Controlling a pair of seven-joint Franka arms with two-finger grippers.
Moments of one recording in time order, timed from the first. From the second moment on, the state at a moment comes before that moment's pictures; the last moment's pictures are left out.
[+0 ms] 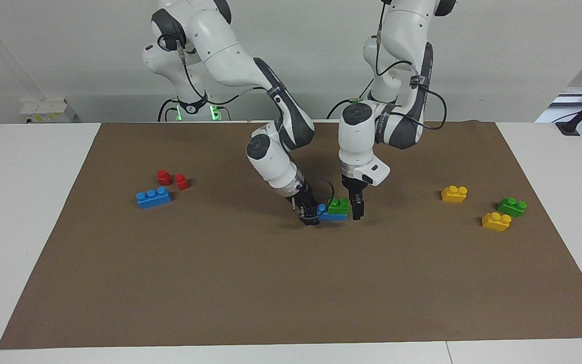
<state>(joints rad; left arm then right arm) -0.36 0.23 -0.12 -2.02 0.33 2.37 -2.18 0.52 0.56 0.09 -1.78 0.62 2.61 1.70</state>
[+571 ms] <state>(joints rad) -0.21 0.15 -0.12 -1.95 0.33 2.28 -1.90 0.18 0.44 0.08 -1.73 0.52 2.20 1.30</state>
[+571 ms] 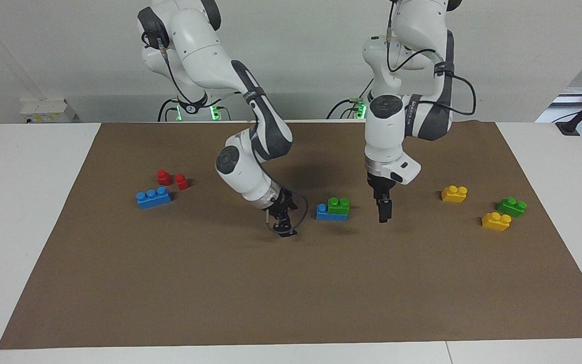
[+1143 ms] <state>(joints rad) -0.08 0.13 -0.12 -1.91 0.28 2.23 -1.26 -0.05 0.19 0.07 -1.72 0.24 1.83 0.51</state>
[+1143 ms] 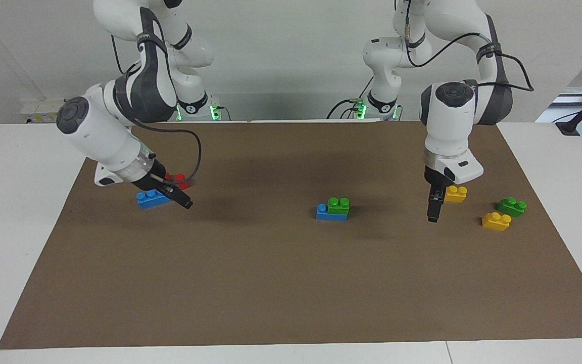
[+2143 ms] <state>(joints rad) 0.02 0.13 -0.11 -1.65 0.08 1.75 -0.27 -0.06 -0.05 0.08 -1.72 0.00 1.61 0.04</state>
